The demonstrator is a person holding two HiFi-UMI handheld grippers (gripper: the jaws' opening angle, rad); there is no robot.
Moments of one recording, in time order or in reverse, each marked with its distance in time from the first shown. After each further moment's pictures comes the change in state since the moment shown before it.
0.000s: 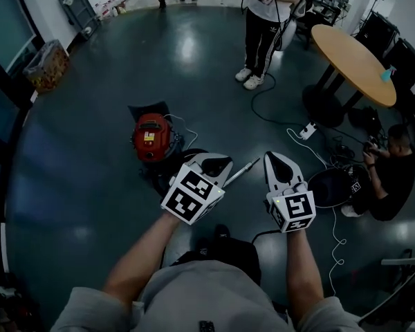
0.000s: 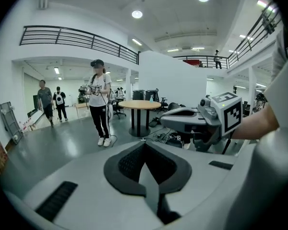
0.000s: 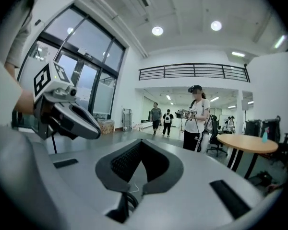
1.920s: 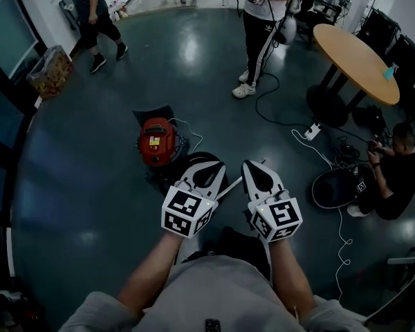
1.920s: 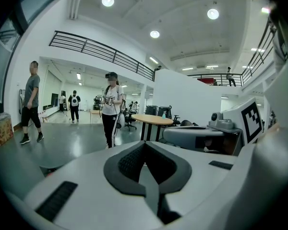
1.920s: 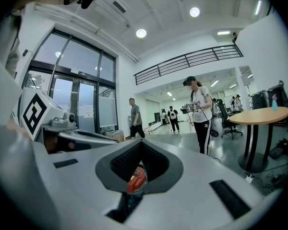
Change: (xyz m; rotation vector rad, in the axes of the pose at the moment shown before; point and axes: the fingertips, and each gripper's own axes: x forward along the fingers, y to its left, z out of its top) left arm -0.025 0.022 -0.013 -0.152 -0.218 0.148; right arm 0.019 0.065 0.006 0.229 -0.040 0.097
